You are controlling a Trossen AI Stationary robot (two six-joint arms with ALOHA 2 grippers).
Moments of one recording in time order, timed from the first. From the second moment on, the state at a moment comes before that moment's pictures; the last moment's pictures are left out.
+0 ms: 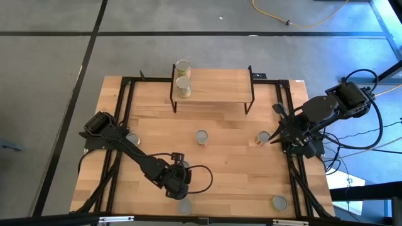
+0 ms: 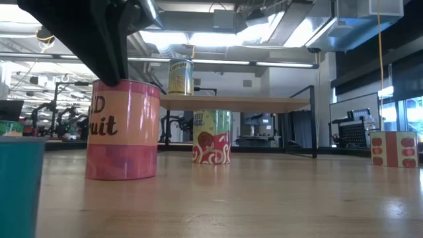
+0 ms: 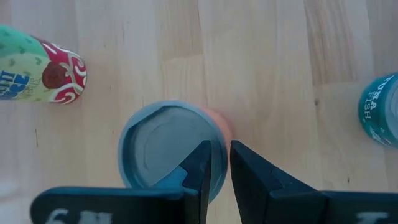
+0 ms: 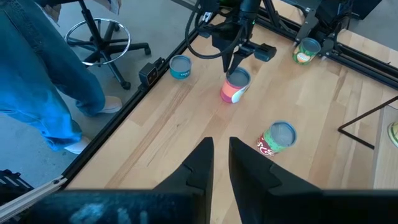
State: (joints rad) left arm -0.59 1.85 1.39 -0.79 -0.35 -0.44; right arm 0.44 1.19 1.81 -1.34 -0.02 -0.14
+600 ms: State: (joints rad) left arm -0.55 1.88 1.40 -0.79 -0.33 -0.54; right arm 0.44 1.19 1.81 -1.34 -0.02 -0.14
